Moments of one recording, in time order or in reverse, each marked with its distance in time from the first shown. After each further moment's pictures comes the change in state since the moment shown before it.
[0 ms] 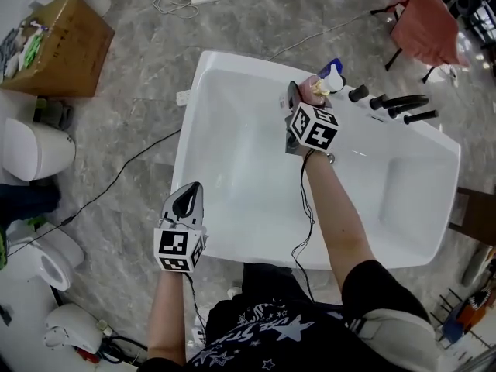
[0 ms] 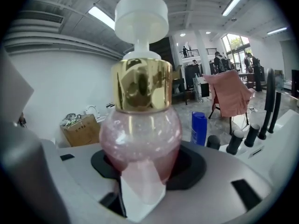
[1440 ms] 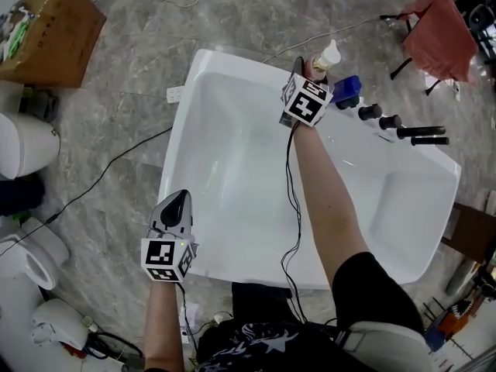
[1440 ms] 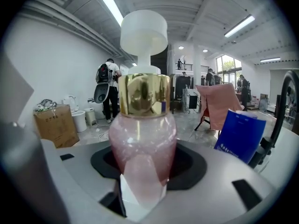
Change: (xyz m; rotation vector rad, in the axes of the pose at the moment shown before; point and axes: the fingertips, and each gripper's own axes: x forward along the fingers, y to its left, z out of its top) left arm 0.066 0.049 -0.034 -0.131 0.023 0.049; right arm 0.146 -0.034 0.010 -0.126 -0.078 -0.241
